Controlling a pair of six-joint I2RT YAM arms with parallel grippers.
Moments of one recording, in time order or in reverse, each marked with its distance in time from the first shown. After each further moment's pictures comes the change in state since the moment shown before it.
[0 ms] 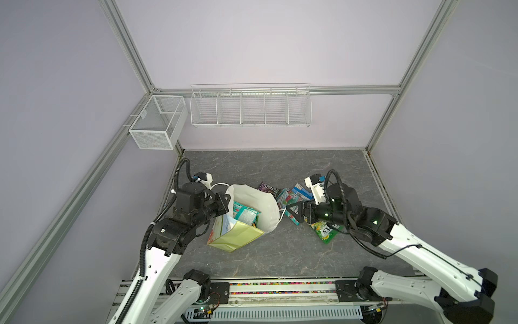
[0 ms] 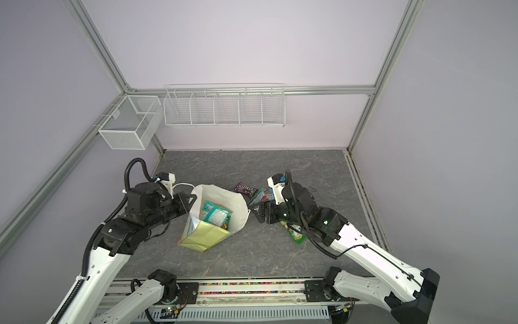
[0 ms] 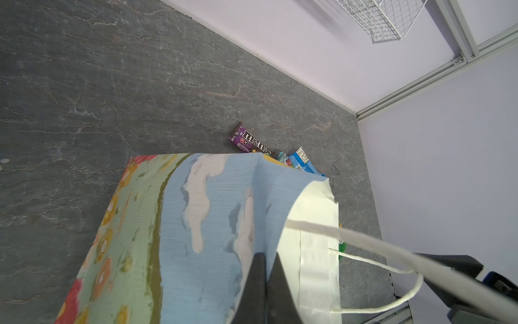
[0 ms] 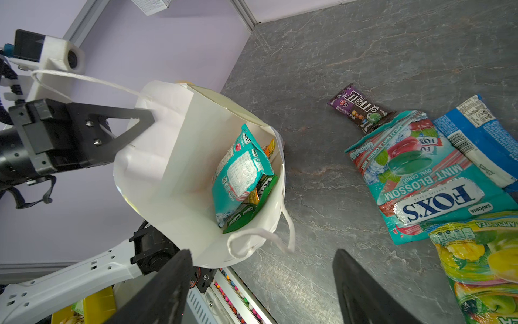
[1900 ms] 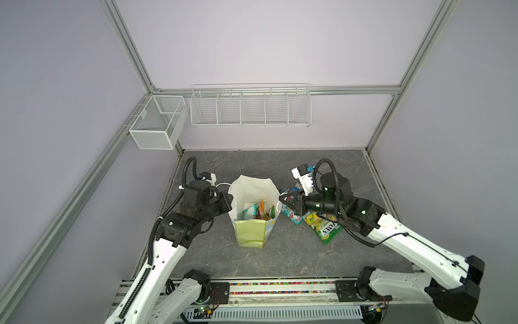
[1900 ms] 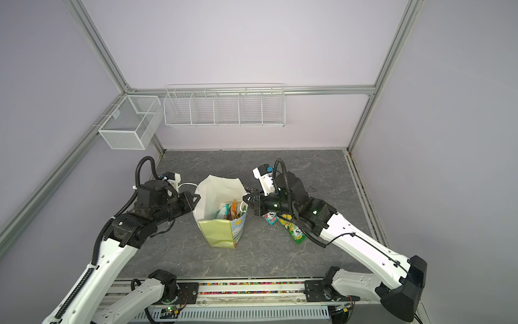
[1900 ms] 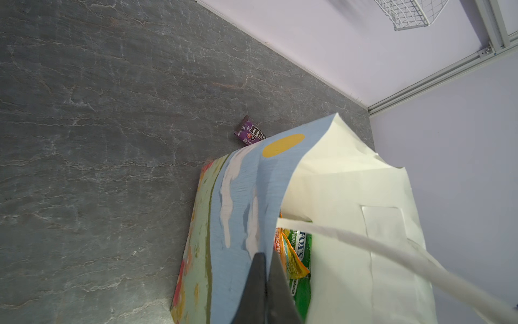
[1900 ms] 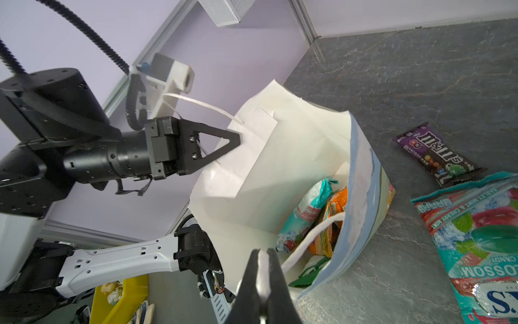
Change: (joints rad) left arm -0.005 0.058 -0.036 0.047 -0.004 -0.003; right arm -0.007 0.134 0.100 0.160 -0.180 -0.058
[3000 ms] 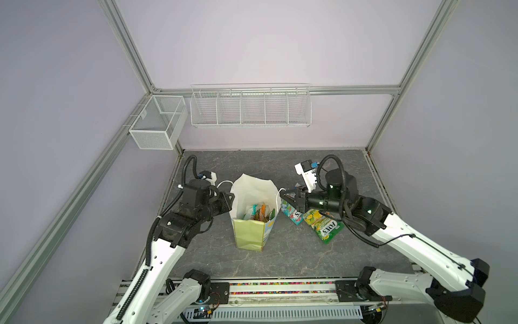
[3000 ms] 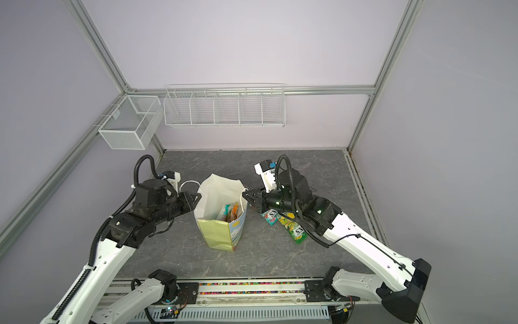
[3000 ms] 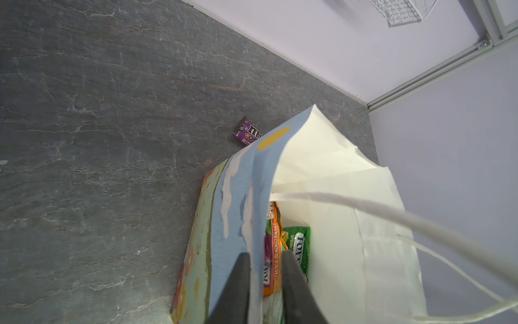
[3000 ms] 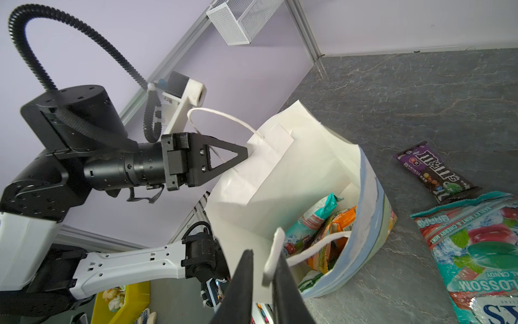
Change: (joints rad) left arm -0.014 -0.001 0.039 -0.033 -0.018 0.014; right arm -0.003 -0.018 0.055 -0.014 0.010 -0.012
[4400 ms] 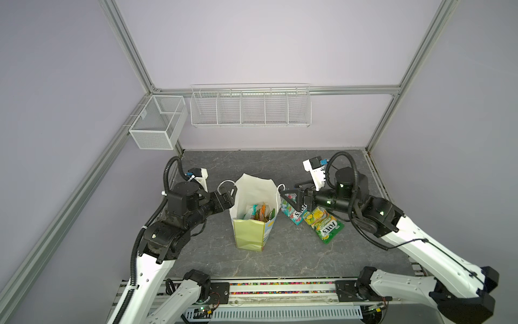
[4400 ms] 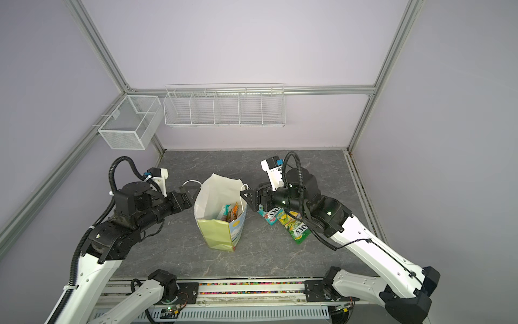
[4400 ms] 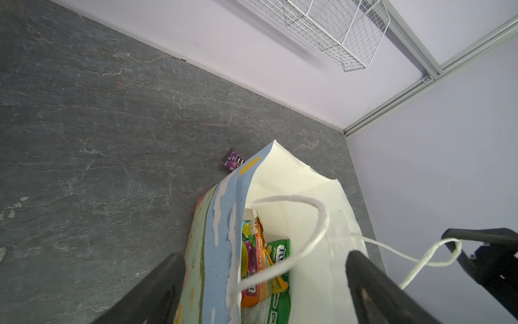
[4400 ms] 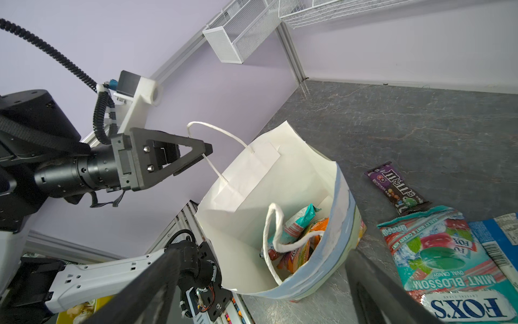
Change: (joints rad) left arm 0.000 -0.081 0.075 -0.016 -0.034 0.029; right arm -0.021 -0.057 0.051 -0.081 0.083 -0.085
